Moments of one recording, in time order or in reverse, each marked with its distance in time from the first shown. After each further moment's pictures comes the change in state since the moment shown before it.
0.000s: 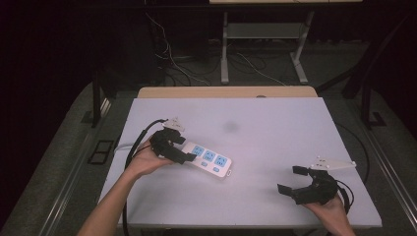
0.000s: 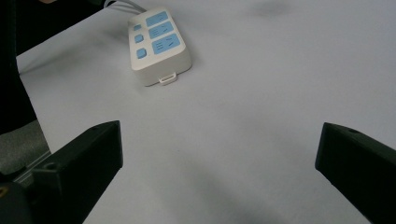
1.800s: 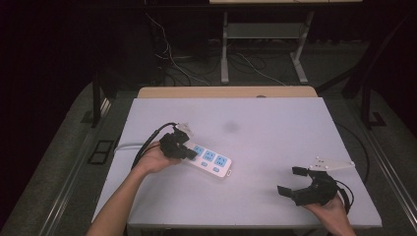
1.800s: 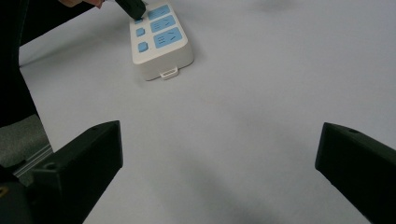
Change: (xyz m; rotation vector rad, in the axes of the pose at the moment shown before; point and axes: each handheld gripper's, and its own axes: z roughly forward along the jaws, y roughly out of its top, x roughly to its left) left arm 0.011 -0.003 0.040 0.136 -0.071 0.022; right arm 0.001 -0.001 0.000 0.017 0.005 -0.013
